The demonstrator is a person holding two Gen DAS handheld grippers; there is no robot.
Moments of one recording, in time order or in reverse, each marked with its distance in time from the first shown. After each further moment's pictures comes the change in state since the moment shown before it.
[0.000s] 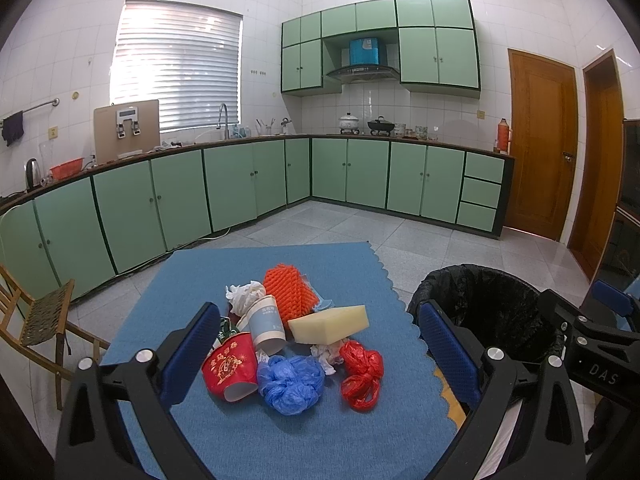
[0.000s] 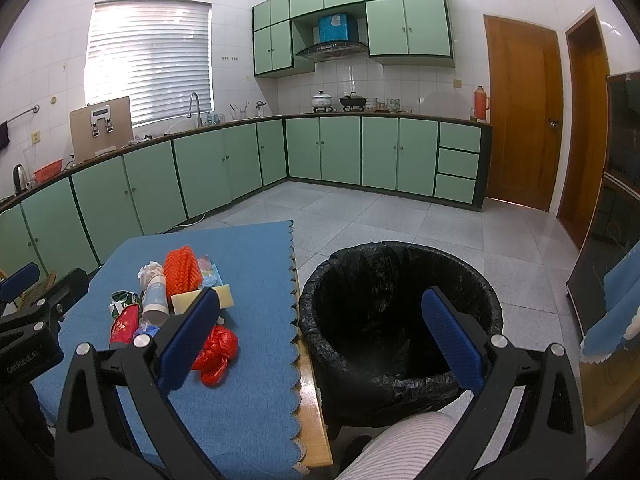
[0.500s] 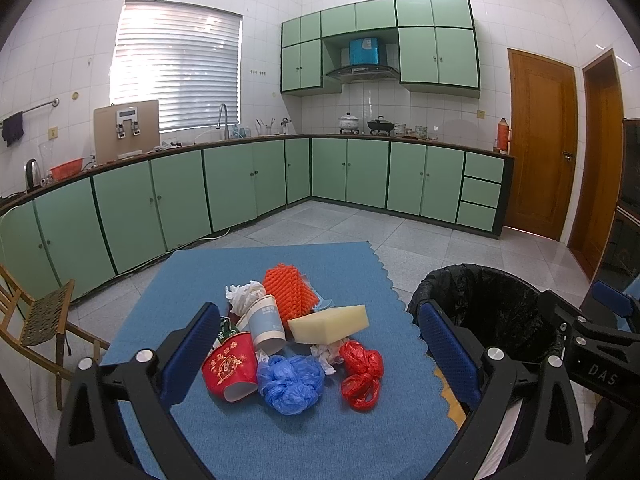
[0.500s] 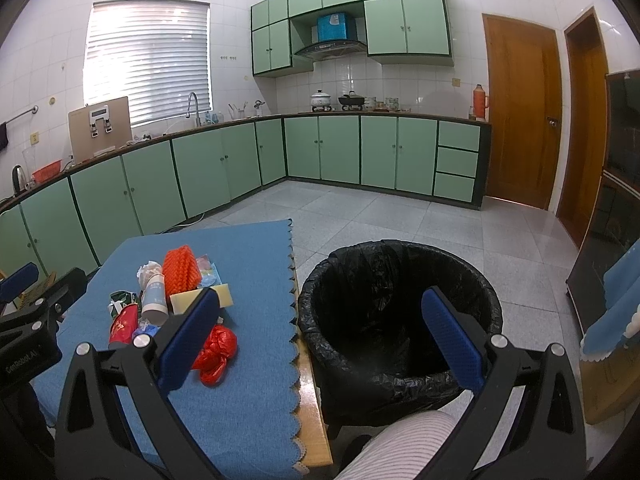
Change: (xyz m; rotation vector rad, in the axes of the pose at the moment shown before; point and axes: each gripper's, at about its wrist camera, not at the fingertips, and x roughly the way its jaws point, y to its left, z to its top) left arm -0.001 0.000 0.001 0.001 -0.001 0.001; right arm 0.000 -0.001 -0.001 0.005 0.003 -0.001
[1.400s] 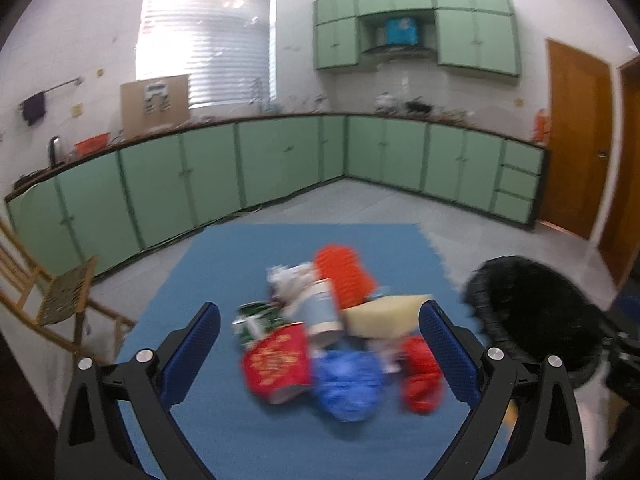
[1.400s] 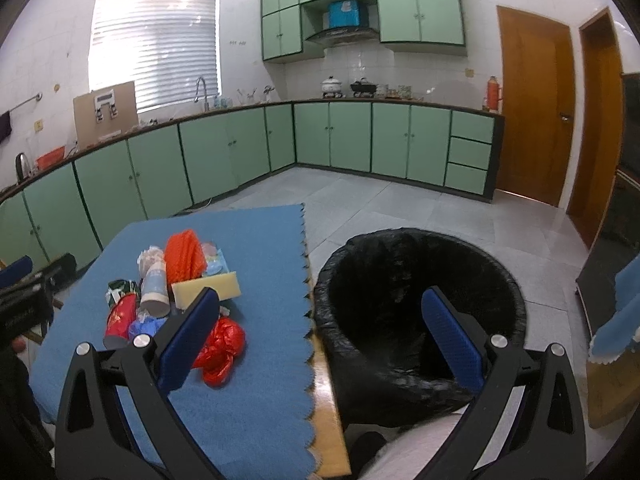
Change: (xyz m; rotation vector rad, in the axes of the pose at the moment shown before) left arm 0.053 0.059 -0.007 -0.049 0.100 0.142; right arm 0.049 0.023 -0.011 -0.031 0.061 0.038
